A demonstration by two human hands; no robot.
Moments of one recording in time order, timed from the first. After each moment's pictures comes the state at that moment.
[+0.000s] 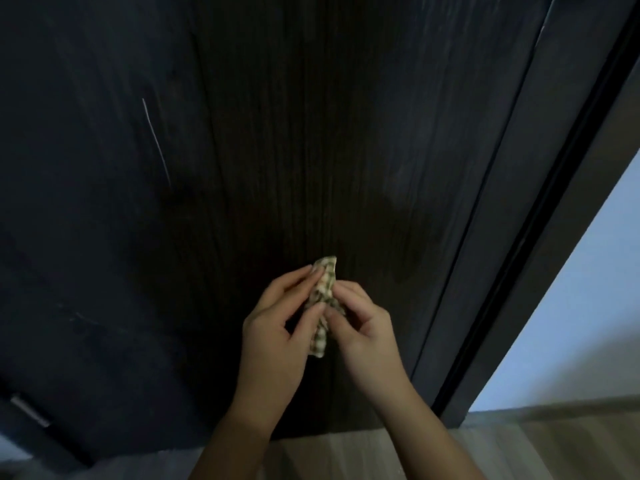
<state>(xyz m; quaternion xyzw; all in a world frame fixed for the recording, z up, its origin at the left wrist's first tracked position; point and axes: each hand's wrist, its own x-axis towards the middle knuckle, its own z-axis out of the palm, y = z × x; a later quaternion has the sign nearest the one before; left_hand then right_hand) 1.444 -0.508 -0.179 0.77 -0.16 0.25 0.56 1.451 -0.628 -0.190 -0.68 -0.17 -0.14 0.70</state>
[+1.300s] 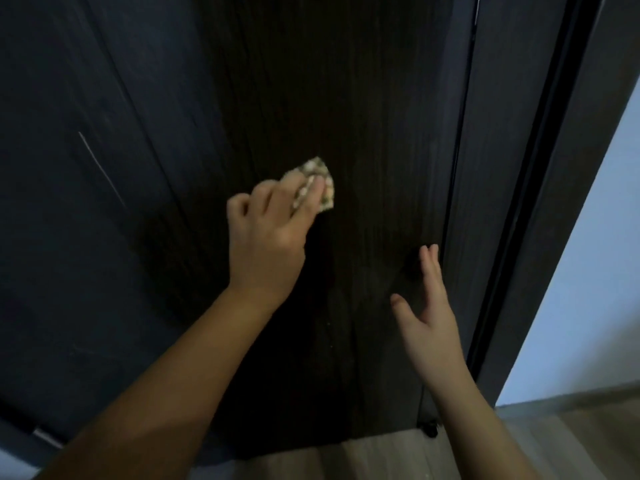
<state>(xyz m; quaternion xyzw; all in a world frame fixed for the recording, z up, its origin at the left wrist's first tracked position) 1.541 -0.529 -0.124 0.80 -0.25 0.54 -0.02 1.467 -0.712 -0.215 -0.74 -0.01 -0.23 0.63</state>
